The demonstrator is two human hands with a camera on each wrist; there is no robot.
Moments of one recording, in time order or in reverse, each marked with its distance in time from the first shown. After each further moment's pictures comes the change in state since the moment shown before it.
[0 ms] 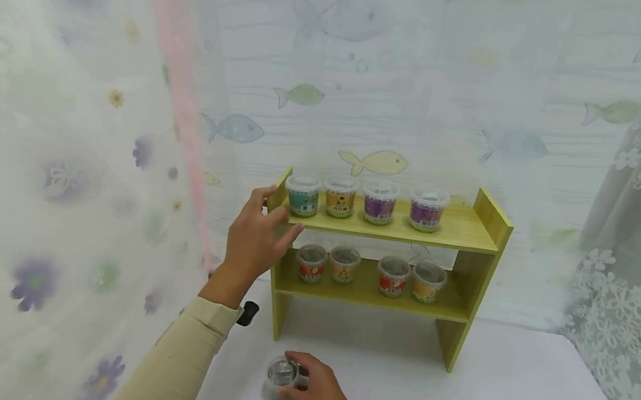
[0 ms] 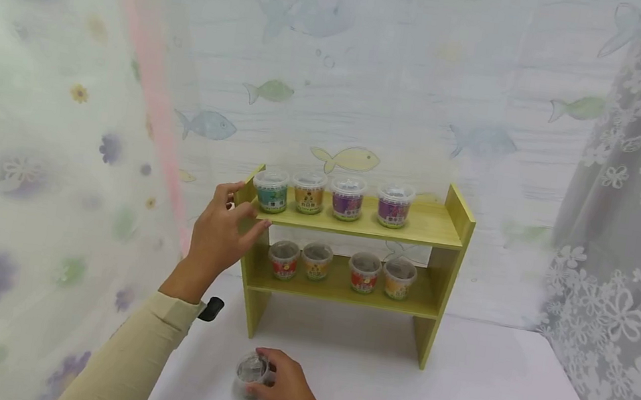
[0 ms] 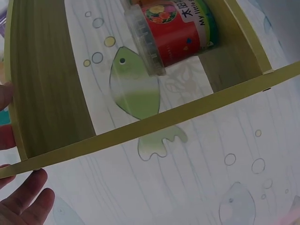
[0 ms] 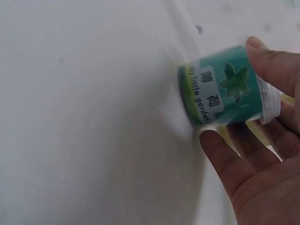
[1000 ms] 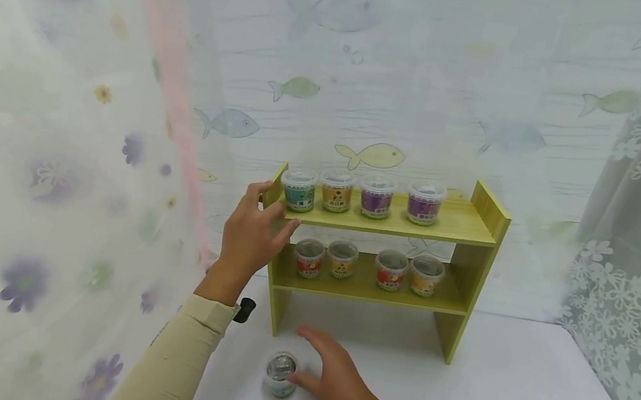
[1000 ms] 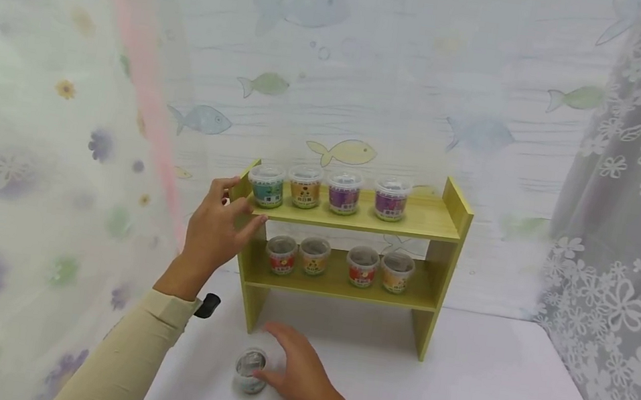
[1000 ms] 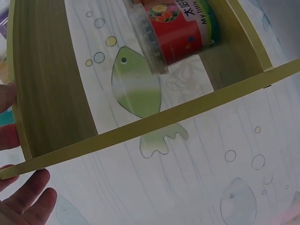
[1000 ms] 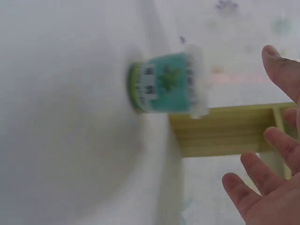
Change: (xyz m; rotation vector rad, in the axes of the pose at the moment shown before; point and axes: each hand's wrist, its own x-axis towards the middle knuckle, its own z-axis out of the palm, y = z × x) left_hand 0.003 0.002 -0.004 0.033 -0.022 0.005; right_hand -0.019 -0.049 -0.040 -0.357 0.093 -0.134
